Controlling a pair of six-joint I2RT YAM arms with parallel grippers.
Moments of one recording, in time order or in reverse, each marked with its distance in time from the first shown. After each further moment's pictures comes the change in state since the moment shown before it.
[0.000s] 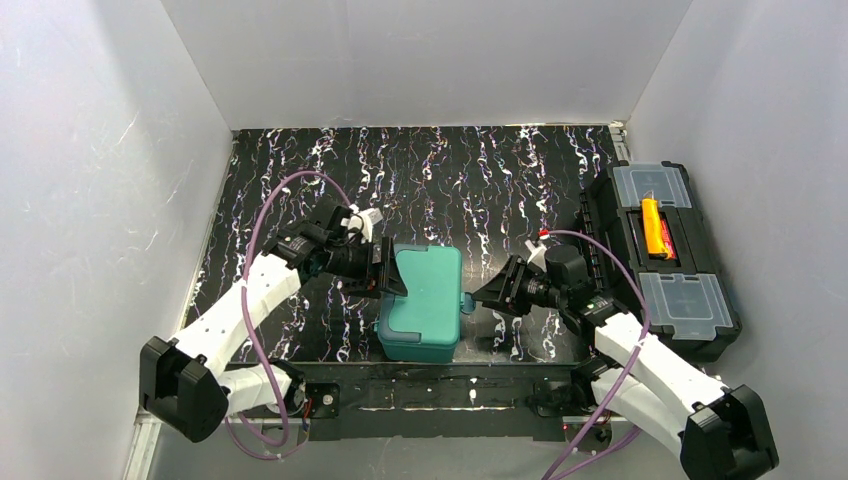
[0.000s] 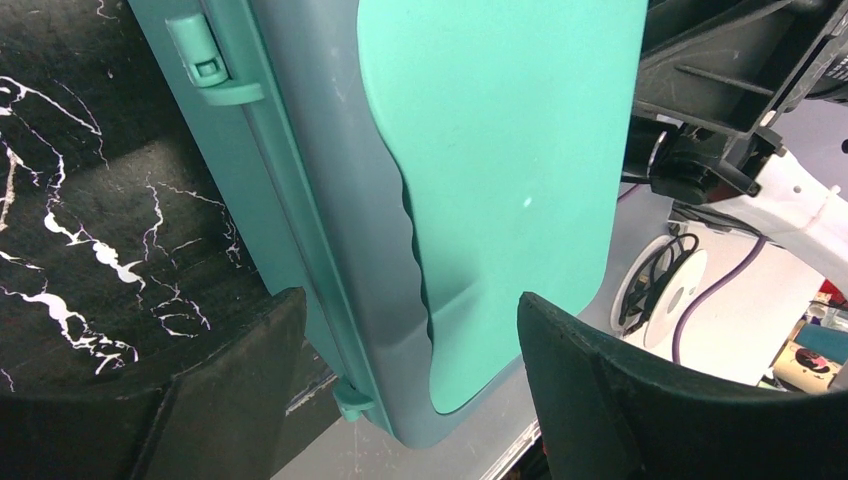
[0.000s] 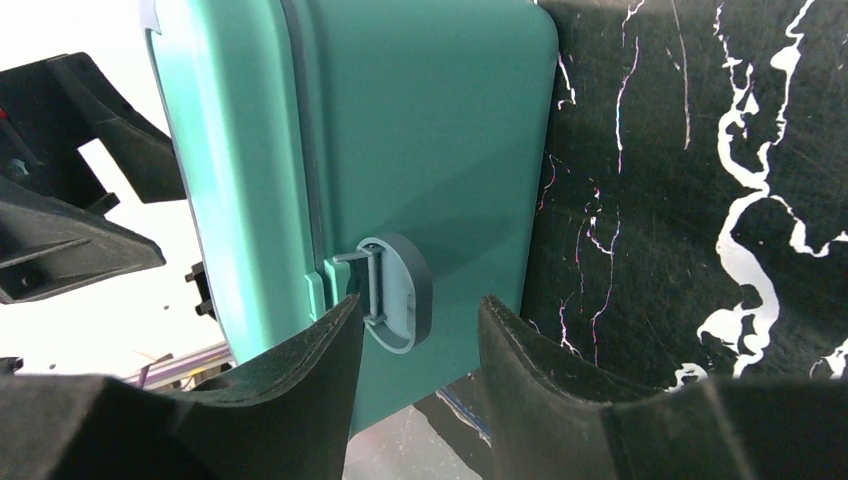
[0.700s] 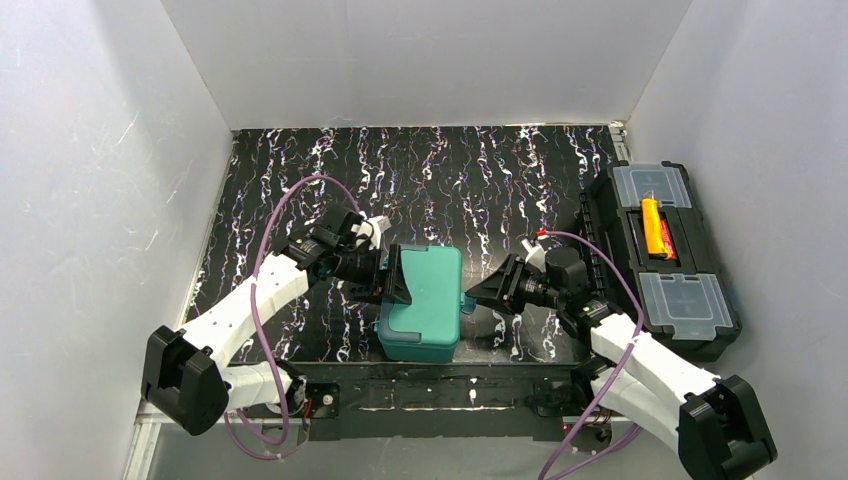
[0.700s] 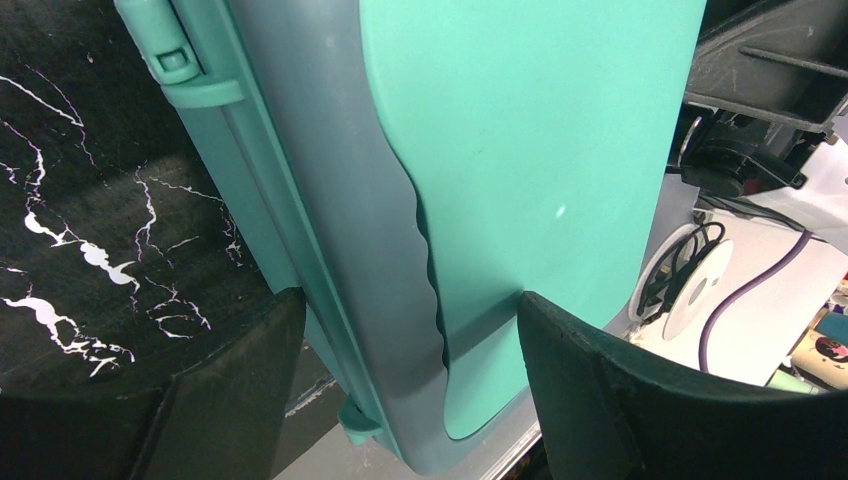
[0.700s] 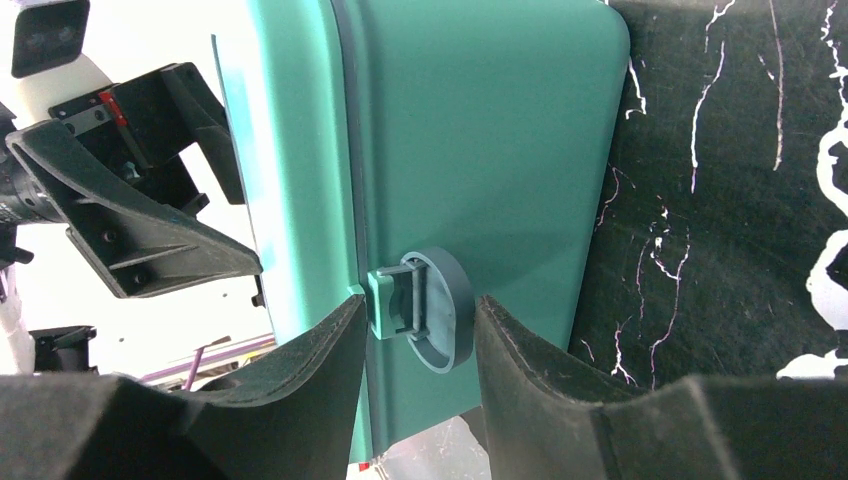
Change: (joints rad) left arm -0.061 0.034 -0.035 0.031 -0.033 -0.010; right arm 0.000 0.042 -0.068 0.215 -0.072 0.118
